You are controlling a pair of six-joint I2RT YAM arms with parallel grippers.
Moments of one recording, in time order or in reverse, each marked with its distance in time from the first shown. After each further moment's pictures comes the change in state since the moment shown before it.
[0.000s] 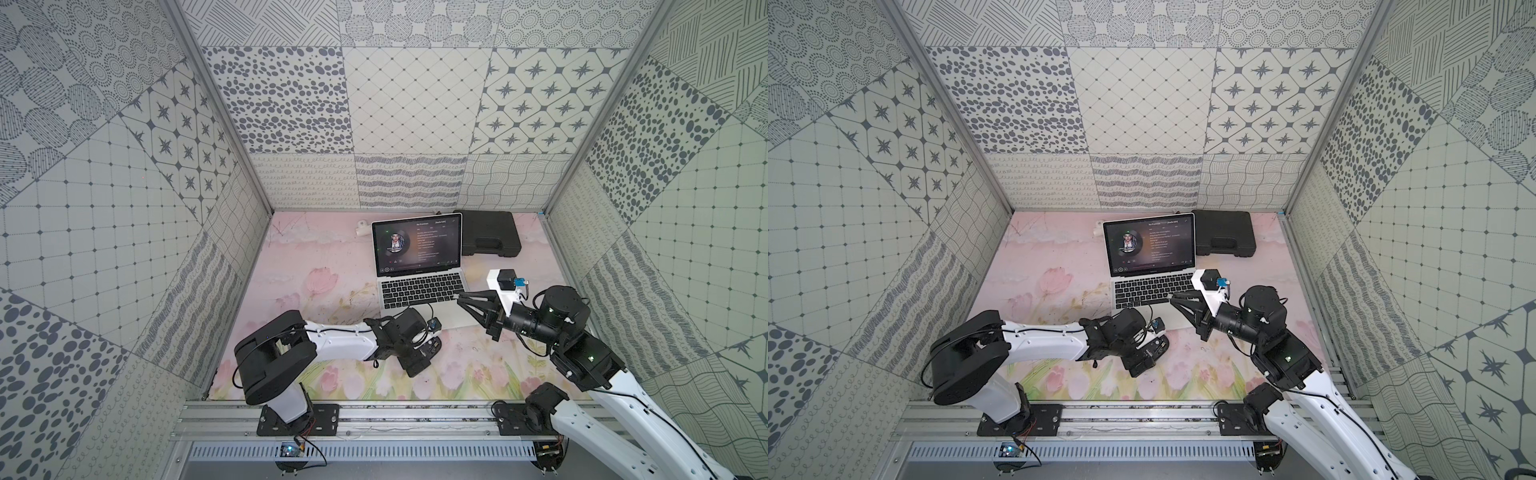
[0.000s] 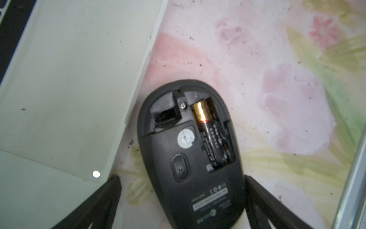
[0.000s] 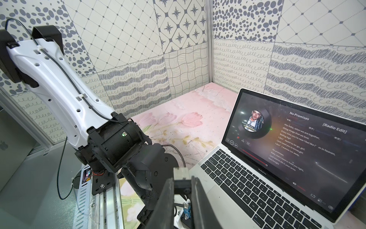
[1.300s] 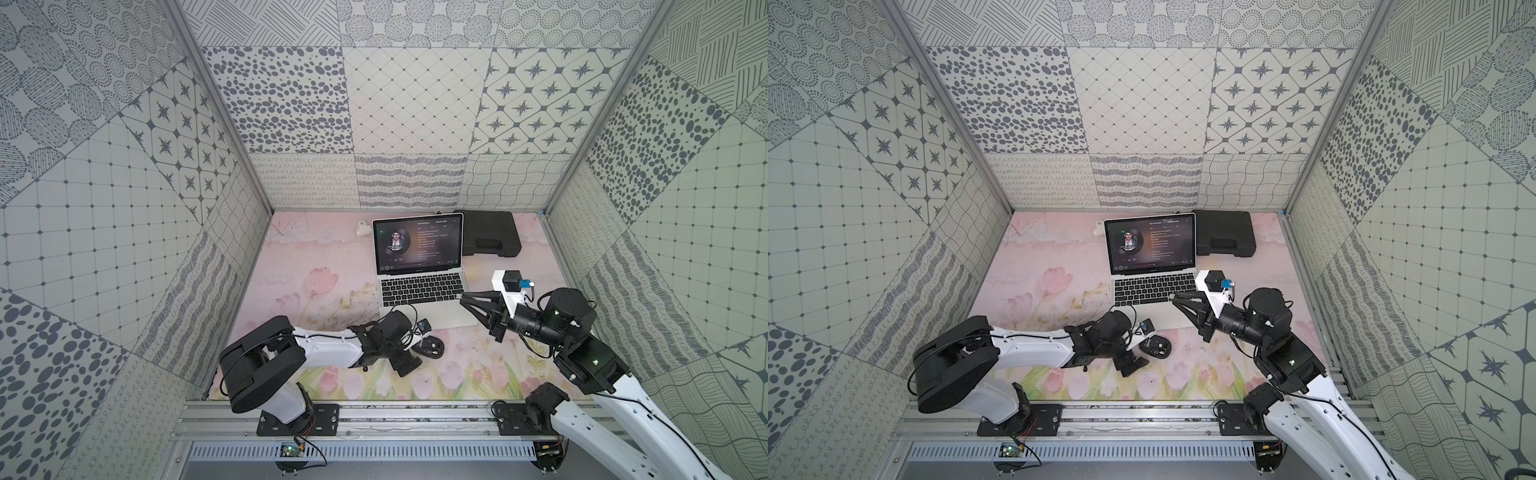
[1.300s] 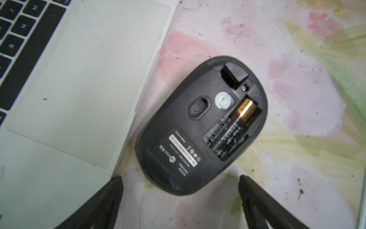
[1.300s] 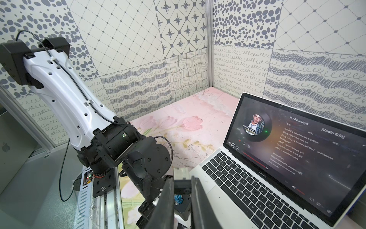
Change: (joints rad) left arm 0.054 -0.081 -0.174 0.213 0.051 0.092; right arm -0.014 -0.017 0.000 0.000 -0.013 0.004
